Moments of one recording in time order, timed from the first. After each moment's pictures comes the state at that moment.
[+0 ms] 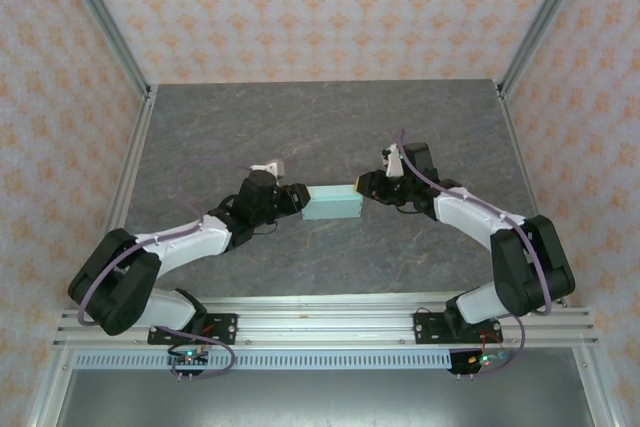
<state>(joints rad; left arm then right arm) -0.57 1.40 0.59 0.21 0.10 -0.86 0.36 1.45 0.76 -0.09 -0.54 0.63</state>
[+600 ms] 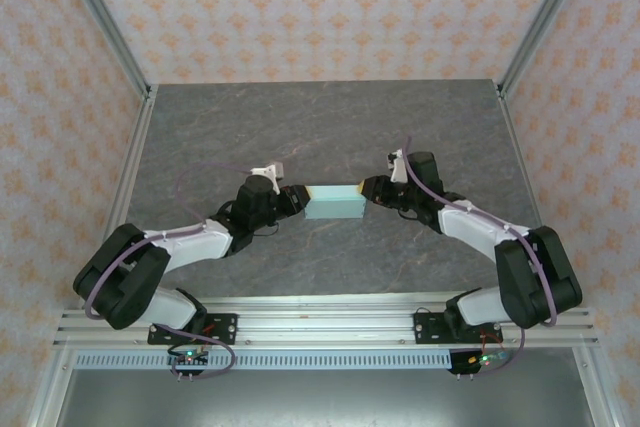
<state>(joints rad) -0.55 1.43 0.53 0.38 0.16 -0.91 0.36 1.40 0.65 0.04 -0.48 0.64</state>
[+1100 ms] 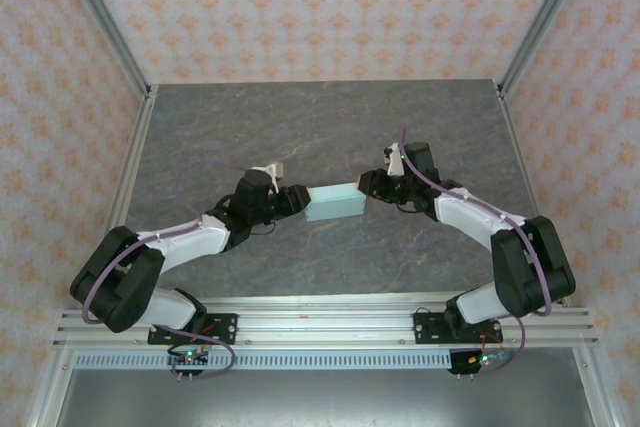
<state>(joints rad) -0.52 1.39 0.57 0.24 0.22 -0.88 0.36 1.45 0.77 -0.11 -0.49 0.60</state>
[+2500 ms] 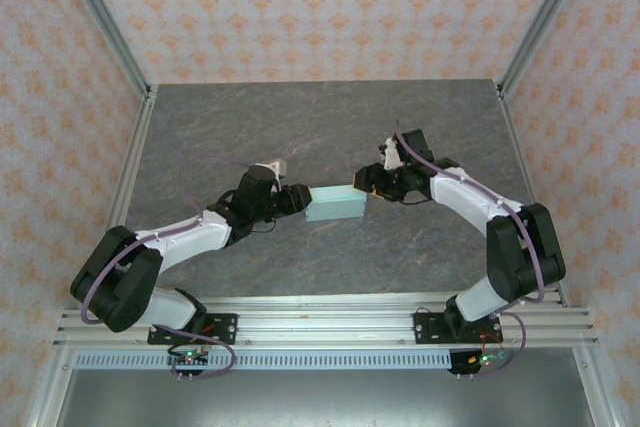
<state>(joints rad) -0.54 1.40 0.63 0.13 0.19 -0.83 0.35 1.53 0.98 -0.43 -0.52 0.54</state>
